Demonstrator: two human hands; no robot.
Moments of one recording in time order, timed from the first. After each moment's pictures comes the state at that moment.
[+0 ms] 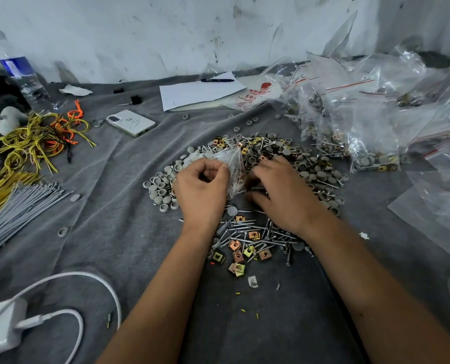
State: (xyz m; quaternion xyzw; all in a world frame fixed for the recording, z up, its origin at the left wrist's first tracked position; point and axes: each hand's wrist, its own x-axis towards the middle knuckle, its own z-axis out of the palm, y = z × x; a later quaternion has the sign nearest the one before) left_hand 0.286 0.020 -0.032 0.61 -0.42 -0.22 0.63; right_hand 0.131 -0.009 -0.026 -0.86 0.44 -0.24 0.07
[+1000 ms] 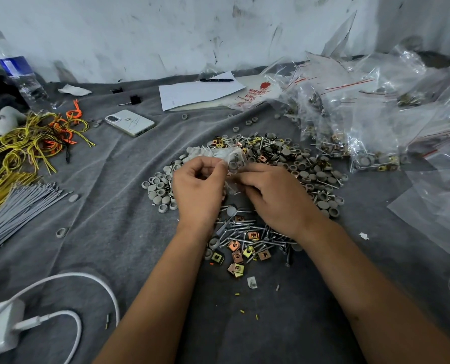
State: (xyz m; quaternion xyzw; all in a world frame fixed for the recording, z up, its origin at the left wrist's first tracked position) left_hand 0.288 0.019 -0.029 0.58 -0.40 -0.26 0.66; right_hand 0.138 0.000 -0.021 -0.87 0.37 -0.29 0.13
